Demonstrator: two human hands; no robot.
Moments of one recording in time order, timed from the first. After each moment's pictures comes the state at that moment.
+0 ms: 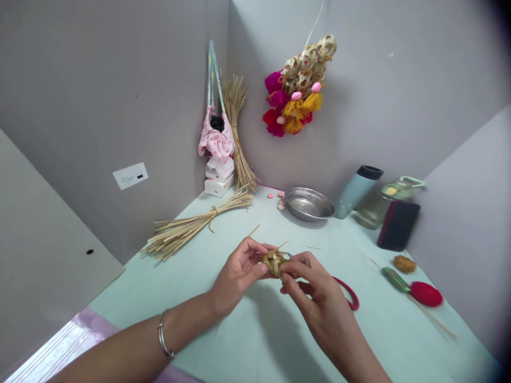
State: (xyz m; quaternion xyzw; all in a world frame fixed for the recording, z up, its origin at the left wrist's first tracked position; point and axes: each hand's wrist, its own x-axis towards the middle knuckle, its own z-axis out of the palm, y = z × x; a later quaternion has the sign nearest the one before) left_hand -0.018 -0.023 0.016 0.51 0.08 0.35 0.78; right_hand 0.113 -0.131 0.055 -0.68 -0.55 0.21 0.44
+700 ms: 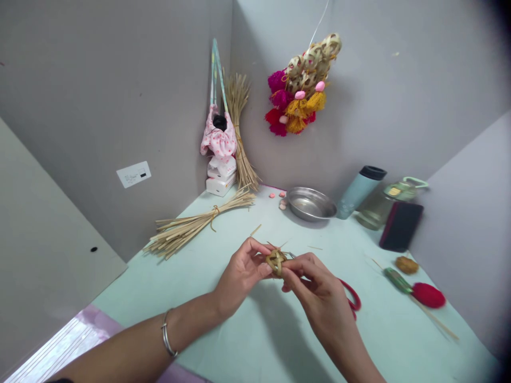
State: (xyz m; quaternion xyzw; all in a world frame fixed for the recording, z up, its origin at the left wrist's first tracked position) left_hand -0.016 -0.024 0.014 0.49 0.08 0.35 0.79; right_hand 0.113 -0.125 0.045 -0.66 -0.50 0.22 0.52
